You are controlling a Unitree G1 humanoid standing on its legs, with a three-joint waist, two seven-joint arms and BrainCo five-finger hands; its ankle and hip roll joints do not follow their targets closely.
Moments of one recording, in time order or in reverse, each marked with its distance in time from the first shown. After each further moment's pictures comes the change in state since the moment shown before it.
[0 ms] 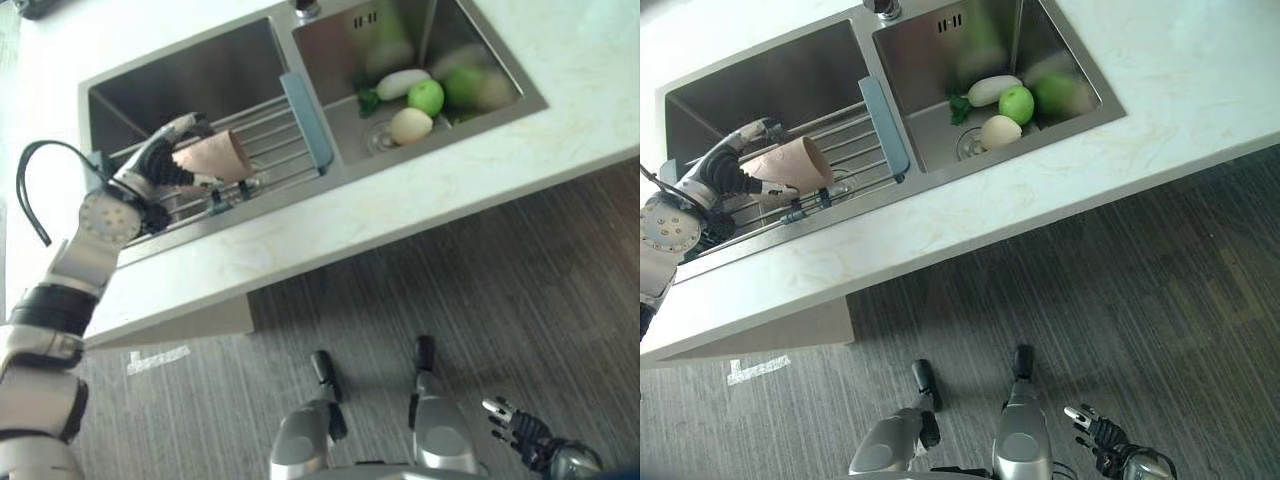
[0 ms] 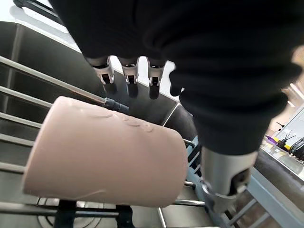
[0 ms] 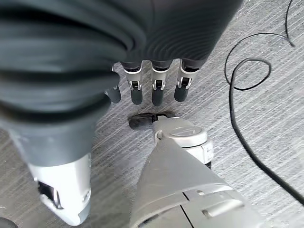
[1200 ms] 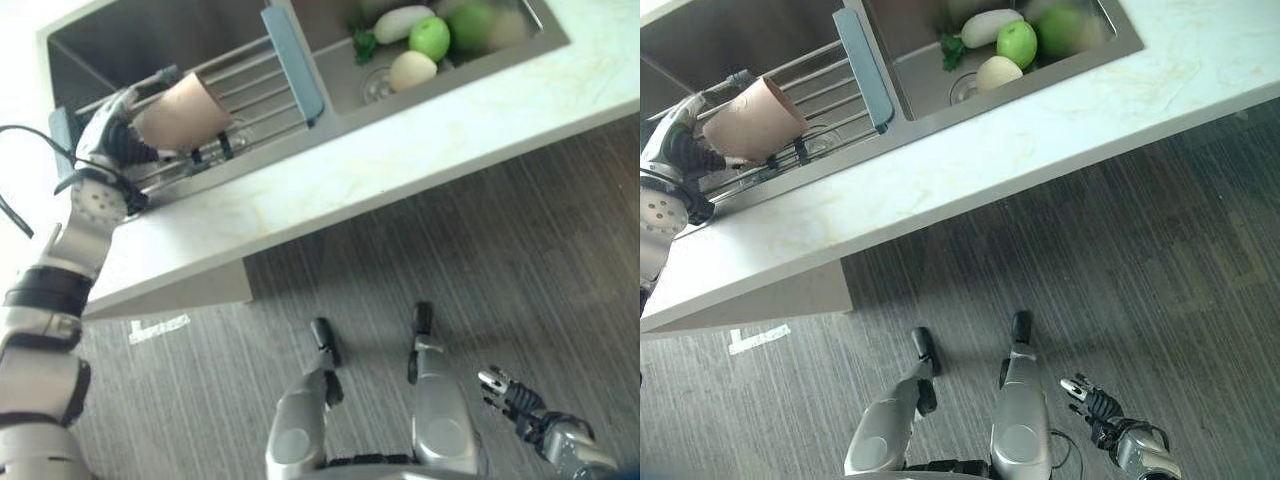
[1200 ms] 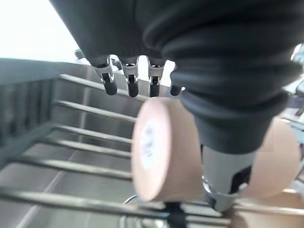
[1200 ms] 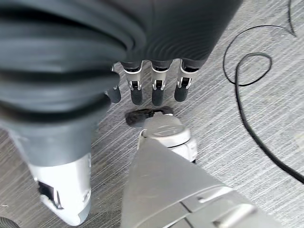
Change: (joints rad) left arm -0.087 0.000 -0.006 0.107 0.152 0.169 0.214; right arm -0.017 -0.026 0.036 -0.126 0.098 0.021 -0.028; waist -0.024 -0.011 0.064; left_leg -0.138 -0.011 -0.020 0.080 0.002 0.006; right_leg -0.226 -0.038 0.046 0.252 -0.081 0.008
